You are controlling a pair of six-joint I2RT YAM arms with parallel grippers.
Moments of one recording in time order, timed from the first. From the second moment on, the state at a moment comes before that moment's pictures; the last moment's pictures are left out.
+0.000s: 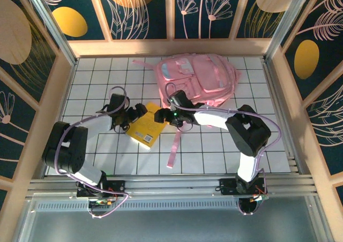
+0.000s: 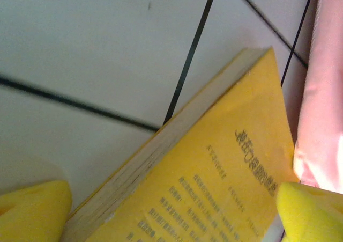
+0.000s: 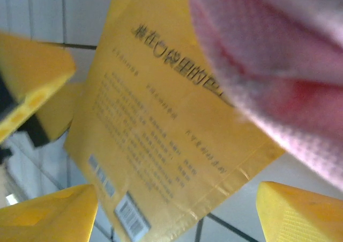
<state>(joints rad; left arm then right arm) -0.28 1.55 0.70 -0.10 0.30 -0.88 0.78 1.84 1.10 -0.15 -0.32 0.80</state>
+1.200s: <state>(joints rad) -0.47 1.40 0.53 -0.03 0.35 -0.96 0.74 1.86 1.02 -0.11 -0.52 0.82</state>
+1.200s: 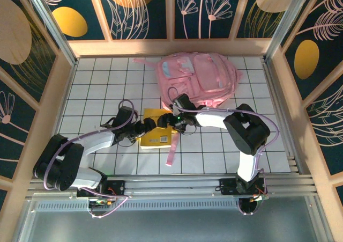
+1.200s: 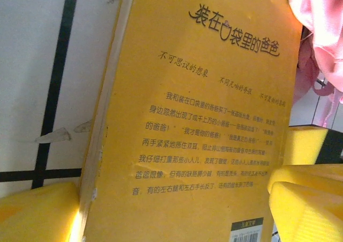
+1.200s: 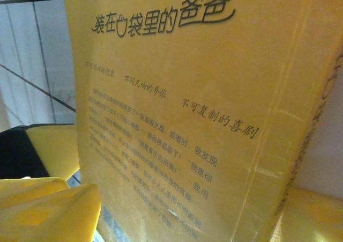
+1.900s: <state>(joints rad) -0.50 1.26 0.56 -0.24 0.19 -0.92 0.74 1.88 0.99 0.03 -0.67 1.00</state>
